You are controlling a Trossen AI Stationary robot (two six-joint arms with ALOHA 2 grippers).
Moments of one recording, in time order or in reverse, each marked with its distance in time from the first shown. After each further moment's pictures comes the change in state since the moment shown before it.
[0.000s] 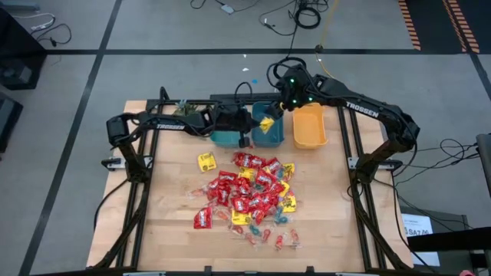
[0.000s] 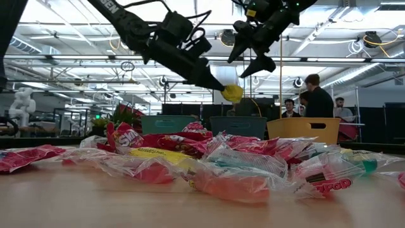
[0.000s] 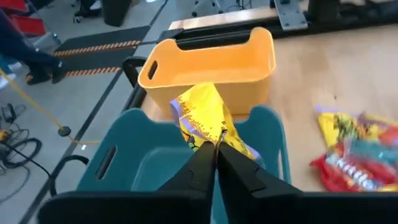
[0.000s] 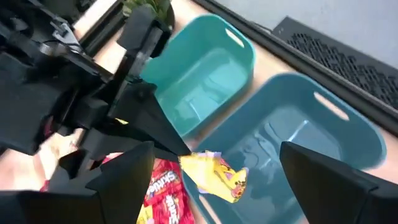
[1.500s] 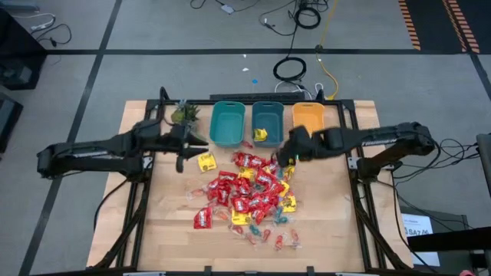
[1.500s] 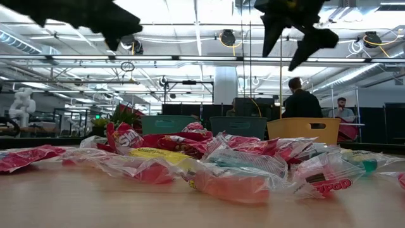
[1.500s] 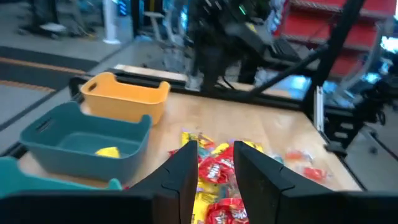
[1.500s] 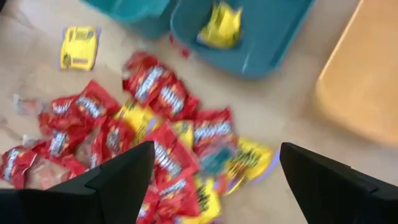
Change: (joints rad) left arm -0.152 -1.058 -0.578 -0.229 0.095 -0.411; right arm 0.645 -0.165 -0.173 -0.331 0.556 0.824
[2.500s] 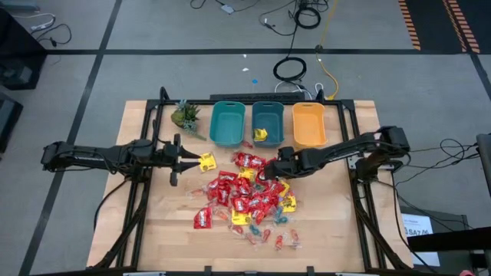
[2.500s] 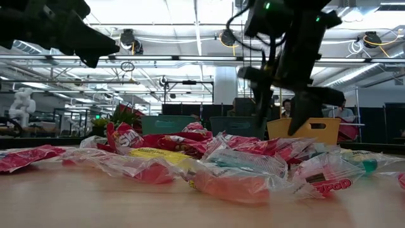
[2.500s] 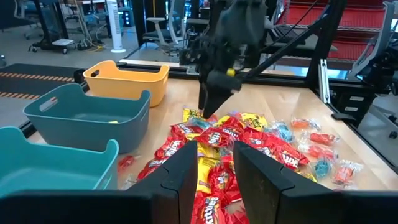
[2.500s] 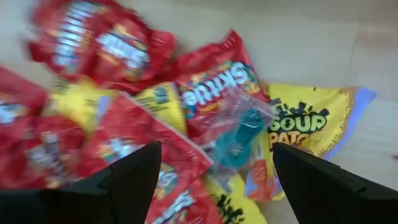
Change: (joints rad) left arm -0.229 -0.249 -0.277 0.043 -0.238 0.048; right arm 0.031 0.280 -0.218 0.348 -0.085 0.320
